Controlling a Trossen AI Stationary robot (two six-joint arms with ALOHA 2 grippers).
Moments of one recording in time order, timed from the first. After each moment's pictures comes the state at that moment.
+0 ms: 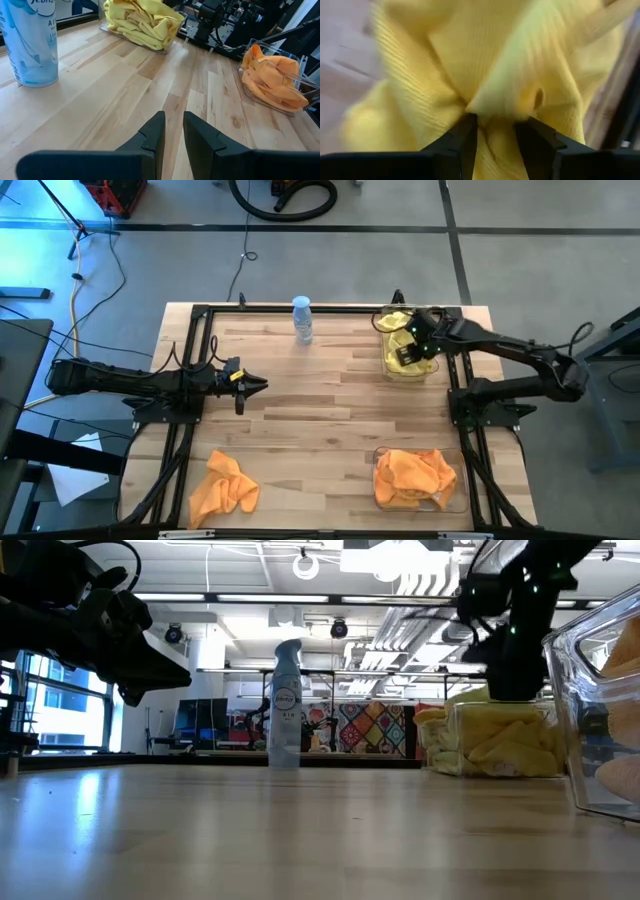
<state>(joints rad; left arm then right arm) 0.06 0.62 0.02 0.36 -0.11 -0.33 -0.60 1.14 0.78 -0.88 0.14 0.57</state>
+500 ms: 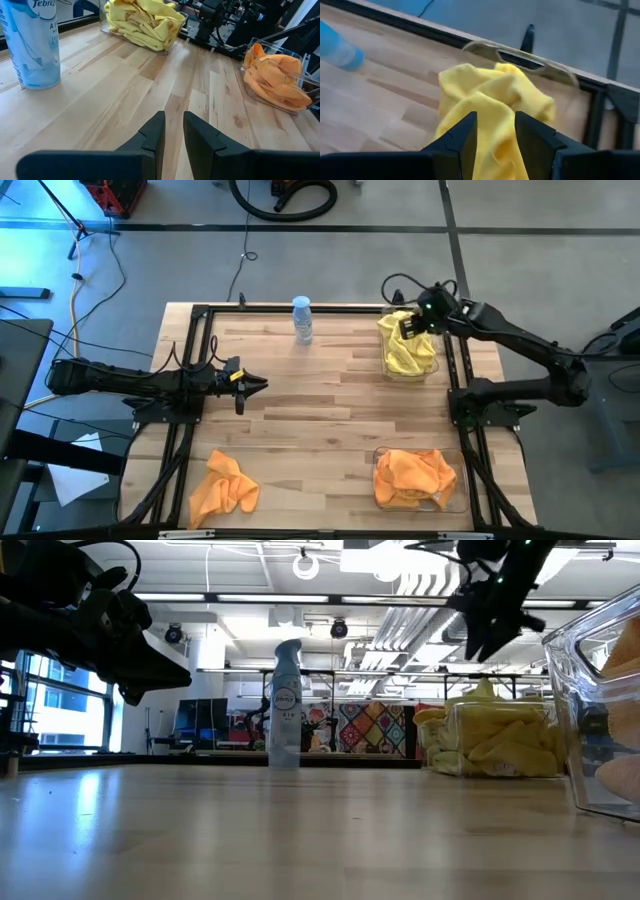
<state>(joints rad) 0.06 0.62 0.02 0.36 -0.12 -0.31 -0.63 1.09 1.03 -0.88 0.30 0.47</state>
